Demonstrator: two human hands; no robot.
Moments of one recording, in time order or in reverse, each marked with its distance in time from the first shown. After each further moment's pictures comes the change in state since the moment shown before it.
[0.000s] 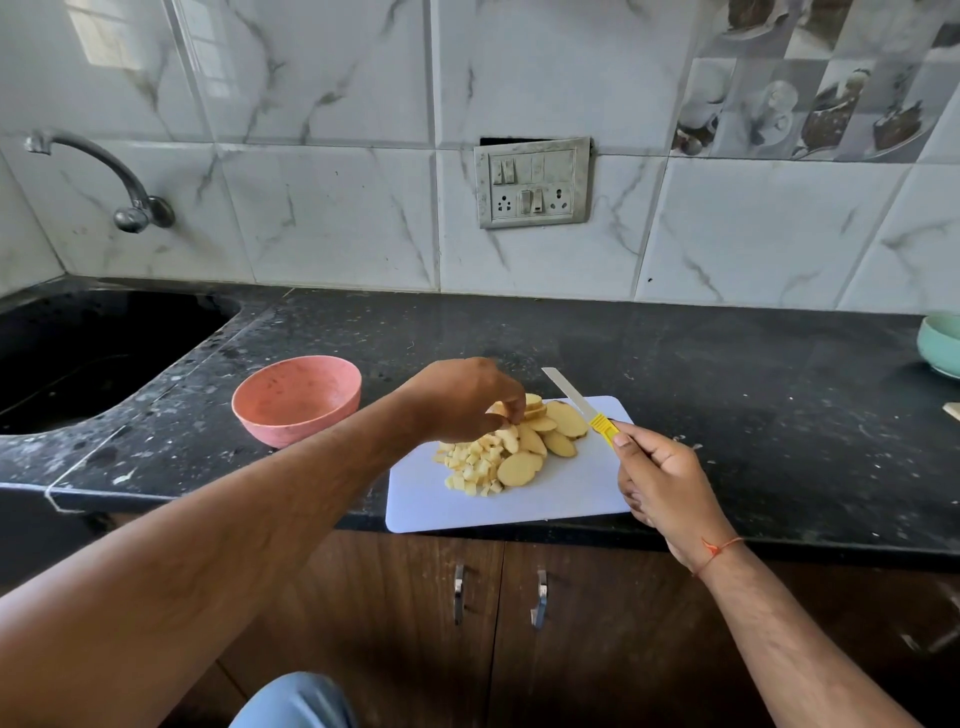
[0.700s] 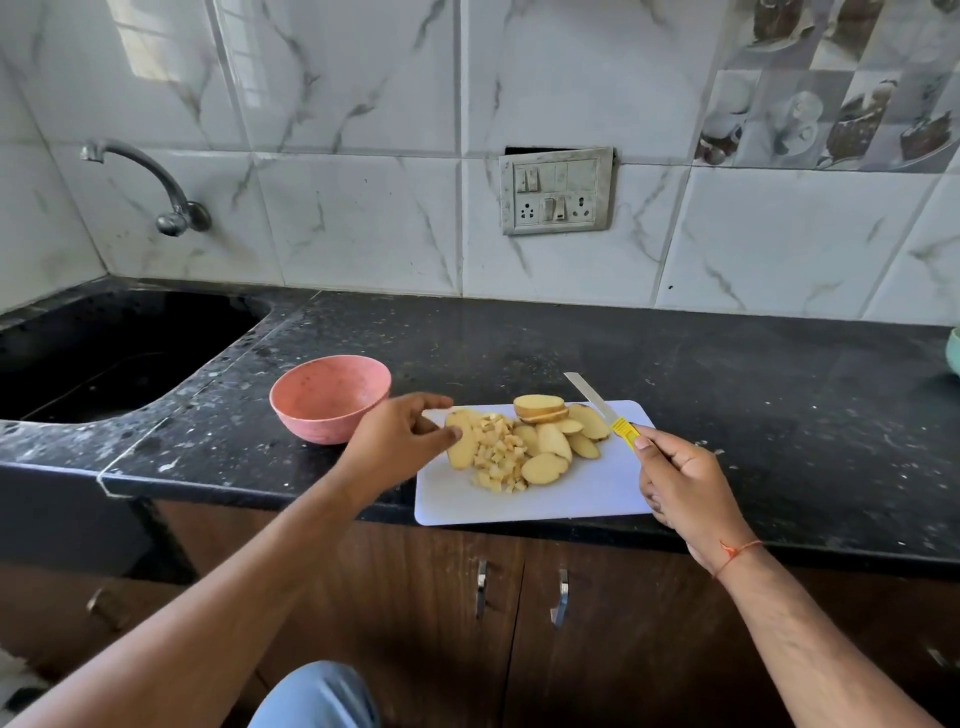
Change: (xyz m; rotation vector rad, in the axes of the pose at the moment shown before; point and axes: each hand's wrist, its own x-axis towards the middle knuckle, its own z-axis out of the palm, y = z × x) left_hand -0.102 -0.019 0.032 -0.728 0.335 -0.609; right_hand -0.001 -0.001 0.003 -0.026 0.020 -0.016
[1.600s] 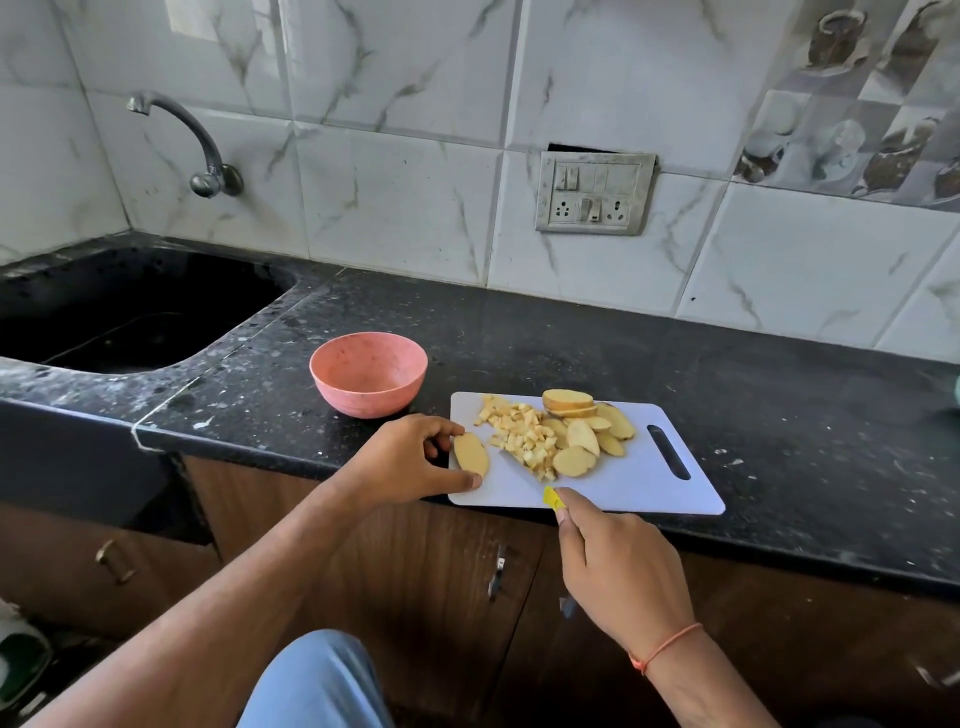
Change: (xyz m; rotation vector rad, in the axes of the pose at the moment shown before) left_hand -0.031 -0.040 -0.014 0.144 -0.120 0.048; right_hand -0.100 -0.040 0.084 -1.054 -0.127 -0.404
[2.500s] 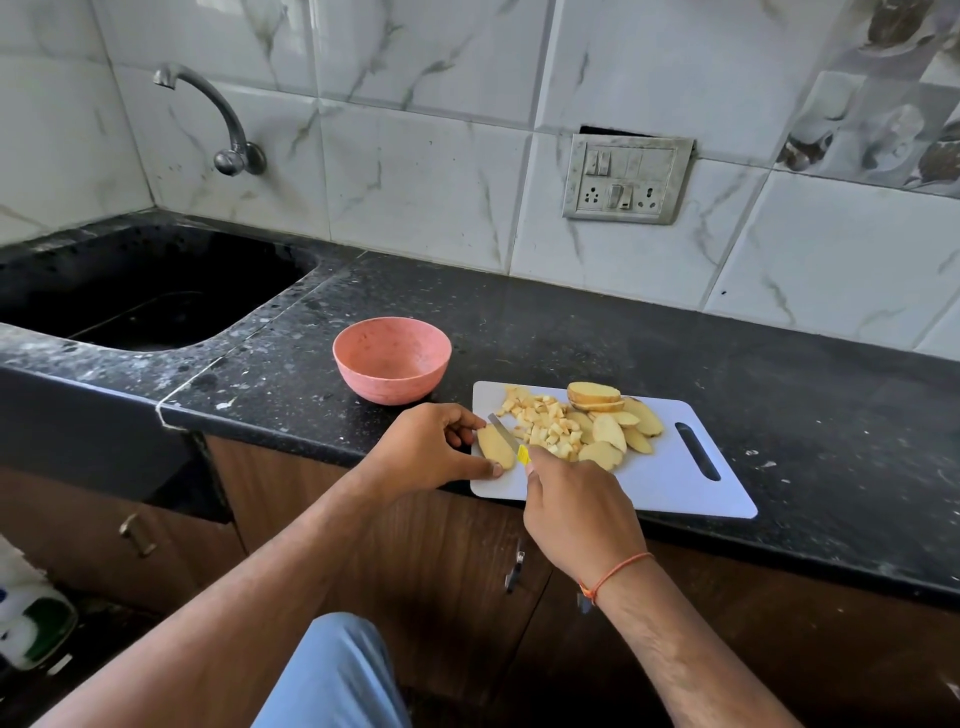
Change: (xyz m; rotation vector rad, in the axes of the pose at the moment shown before) left_hand 0.002 -0.003 0.003 -0.083 0.027 -0.086; right_hand 0.055 -0.053 0.008 0.044 -0.115 -0.042
